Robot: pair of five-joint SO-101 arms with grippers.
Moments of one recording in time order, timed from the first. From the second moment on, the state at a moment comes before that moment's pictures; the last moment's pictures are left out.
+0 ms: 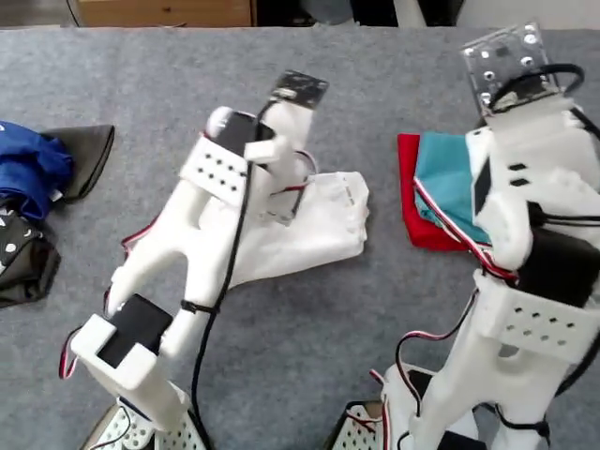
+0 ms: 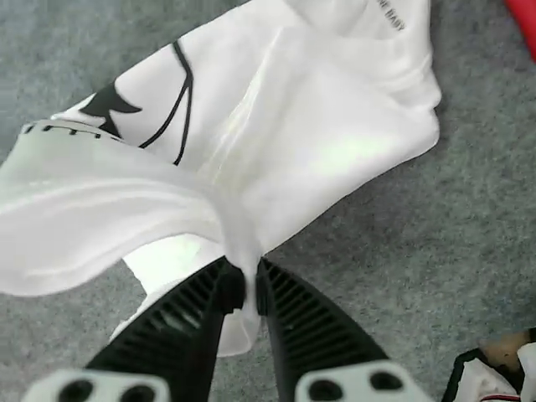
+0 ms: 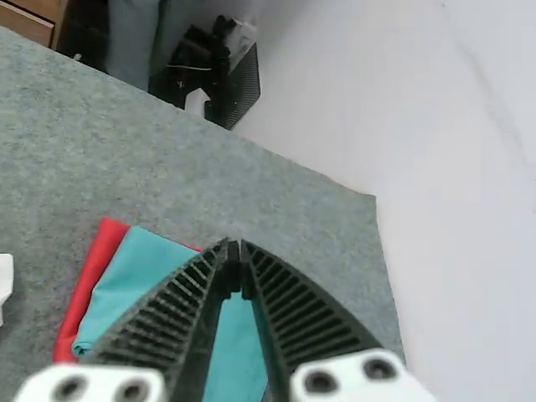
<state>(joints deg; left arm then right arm) 26.3 6.6 -19.9 97.2 7.2 18.0 -37.7 1.5 66.9 39.0</state>
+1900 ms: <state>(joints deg) 1.7 34.8 -67.6 100.4 3.8 4.9 -34.1 3.7 77.0 39.1</state>
